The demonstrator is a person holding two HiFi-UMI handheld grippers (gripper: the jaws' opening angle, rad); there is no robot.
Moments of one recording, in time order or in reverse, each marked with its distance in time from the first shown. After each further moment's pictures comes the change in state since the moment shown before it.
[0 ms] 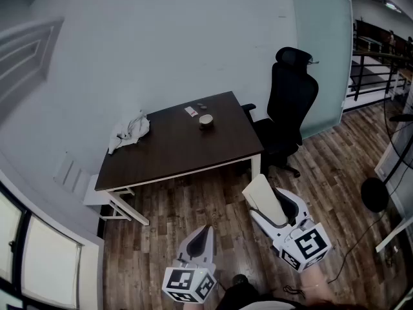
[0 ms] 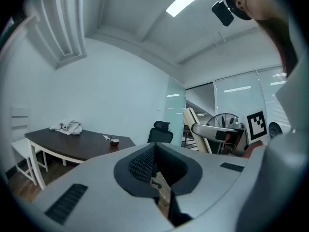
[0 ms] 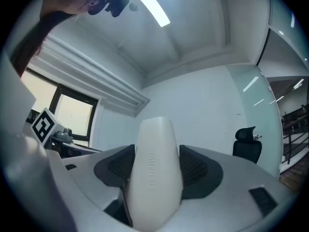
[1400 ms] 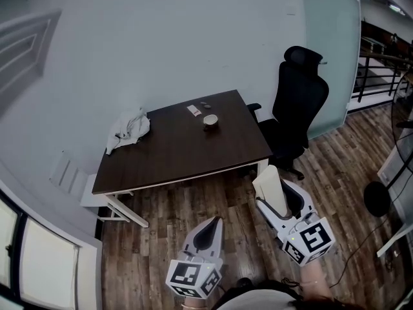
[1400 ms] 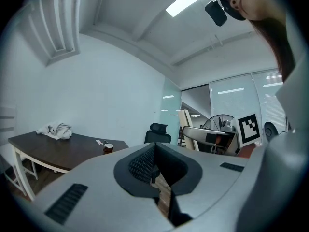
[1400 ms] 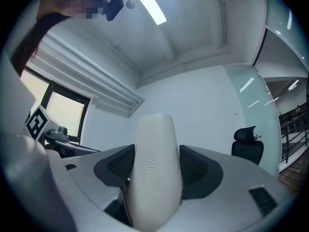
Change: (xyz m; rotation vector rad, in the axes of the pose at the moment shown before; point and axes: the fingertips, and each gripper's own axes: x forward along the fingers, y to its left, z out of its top) left arm 0.078 0.051 0.022 0.011 -0.024 -0.087; right arm 0.094 -0.043 -0.009 0.004 -0.022 -0.055
